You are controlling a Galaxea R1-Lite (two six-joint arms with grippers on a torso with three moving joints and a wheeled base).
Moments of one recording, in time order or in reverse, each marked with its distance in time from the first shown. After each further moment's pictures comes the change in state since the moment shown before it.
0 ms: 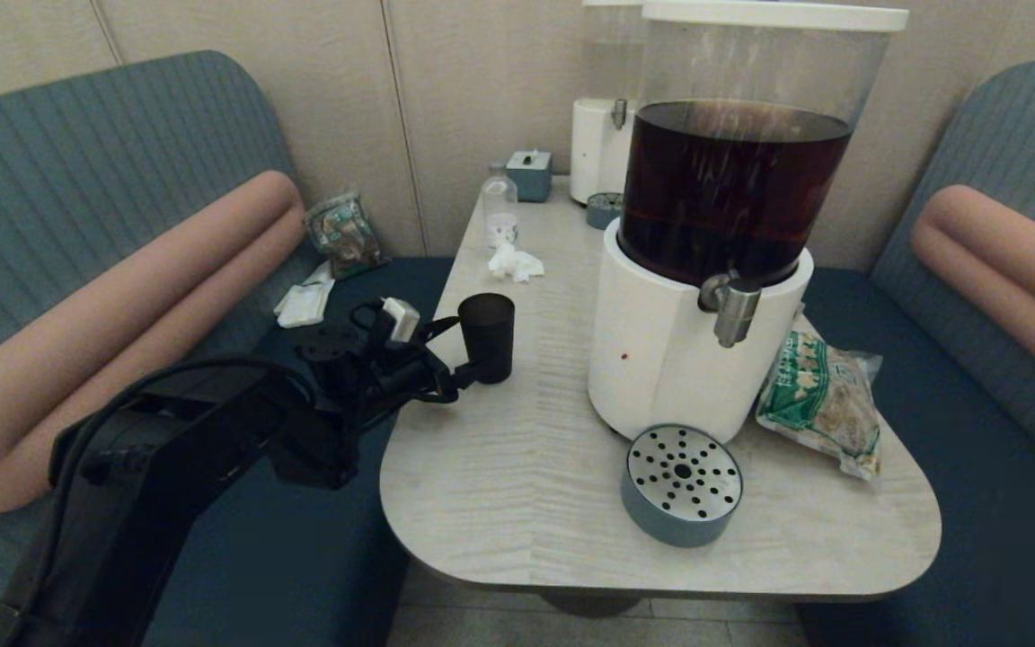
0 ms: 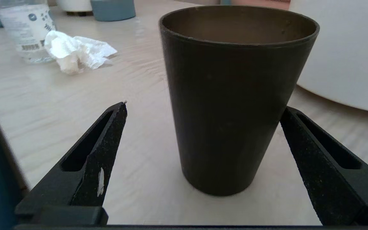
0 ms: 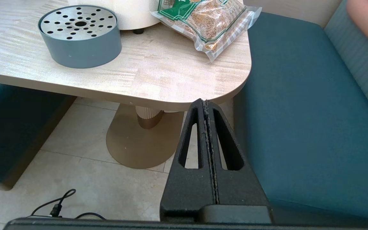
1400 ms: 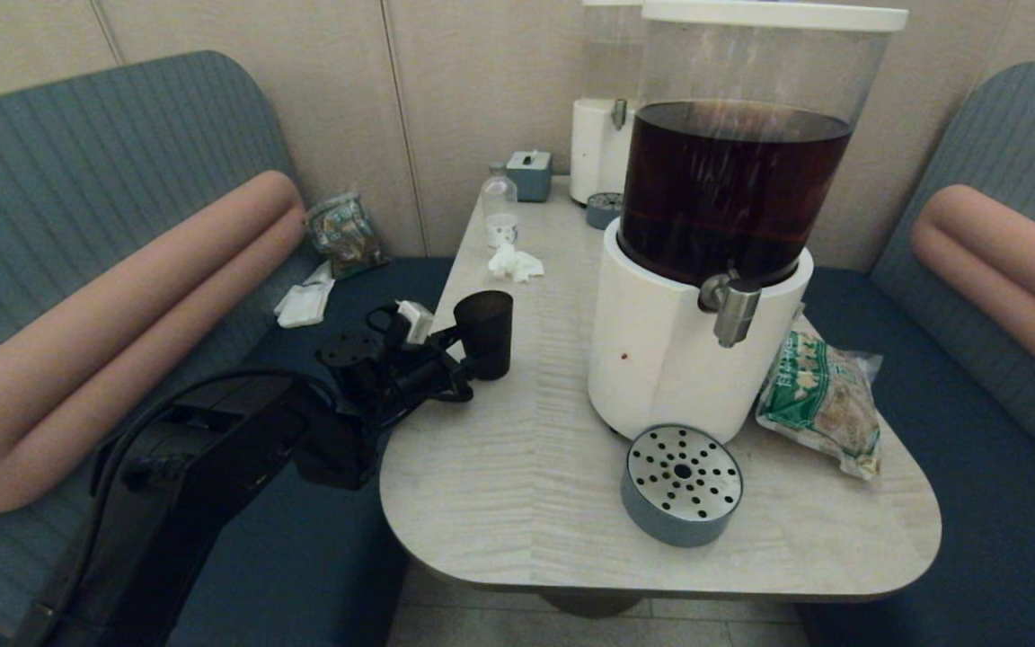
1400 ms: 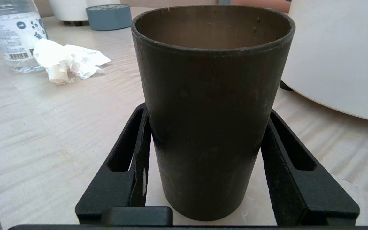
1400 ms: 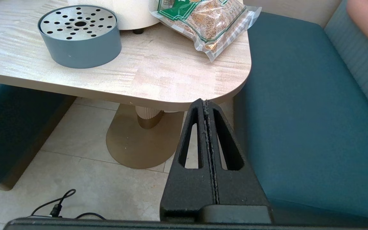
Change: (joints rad) left arm -0.031 0.060 -0.089 -0.009 0.023 -0.020; right arm -0.001 0.000 0.000 0.000 0.000 0.000
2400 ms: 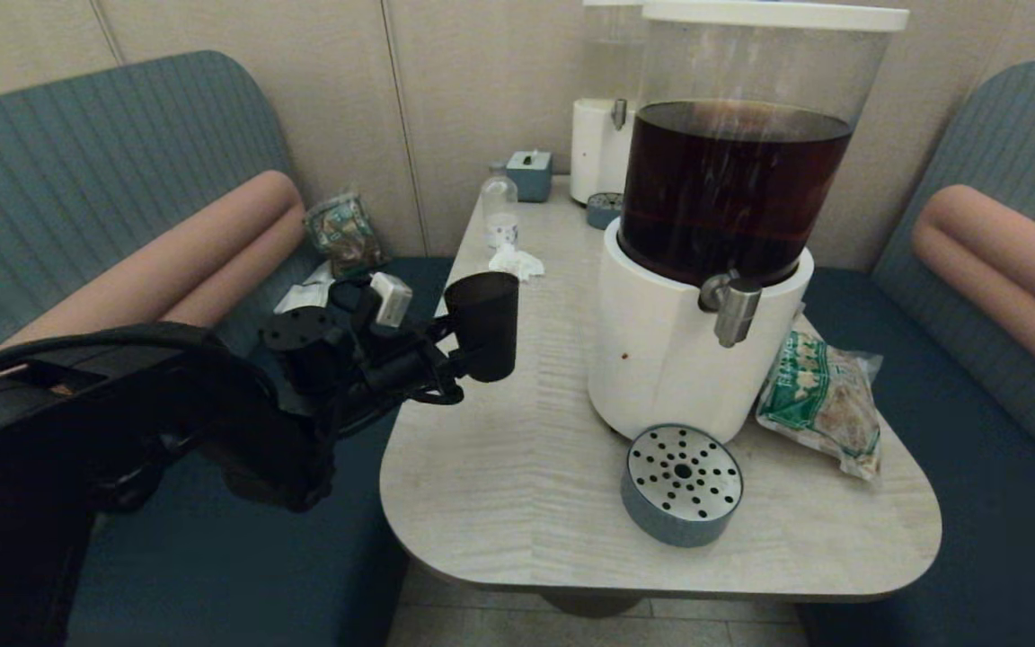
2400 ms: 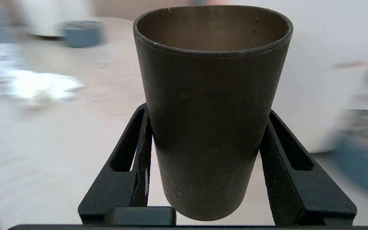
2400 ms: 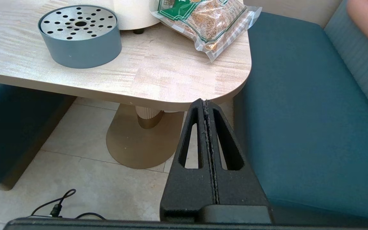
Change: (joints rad) left arm -0.069 -0.381 0.482 -0.082 -0.032 -0.047; right arm 0.000 0.000 0.000 0.000 0.000 0.000
